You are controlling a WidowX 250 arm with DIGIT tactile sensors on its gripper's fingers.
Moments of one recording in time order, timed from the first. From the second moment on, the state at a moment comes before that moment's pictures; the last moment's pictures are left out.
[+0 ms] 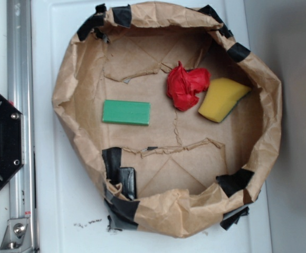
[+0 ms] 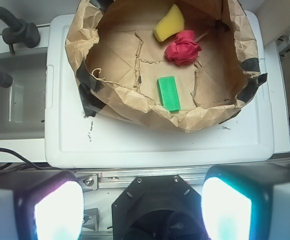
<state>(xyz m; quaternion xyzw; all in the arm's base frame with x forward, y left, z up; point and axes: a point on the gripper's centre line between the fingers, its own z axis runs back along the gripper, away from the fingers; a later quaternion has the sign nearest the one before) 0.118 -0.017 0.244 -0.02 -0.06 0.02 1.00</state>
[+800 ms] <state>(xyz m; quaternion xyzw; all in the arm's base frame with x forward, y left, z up) 0.203 -0.007 0.212 -0.03 -0.01 0.08 1.00</state>
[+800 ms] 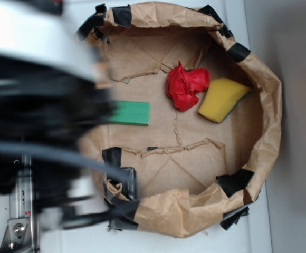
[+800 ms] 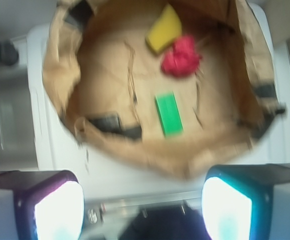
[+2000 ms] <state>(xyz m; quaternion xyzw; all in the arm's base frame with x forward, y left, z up) 0.231 0.013 0.121 -0.04 0.10 0.34 0.94</state>
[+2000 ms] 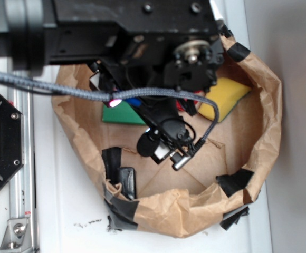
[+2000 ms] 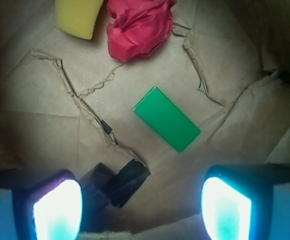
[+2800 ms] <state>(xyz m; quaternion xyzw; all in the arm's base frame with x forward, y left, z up) 0.221 -0.008 0.047 -0.10 0.20 0.51 0.83</state>
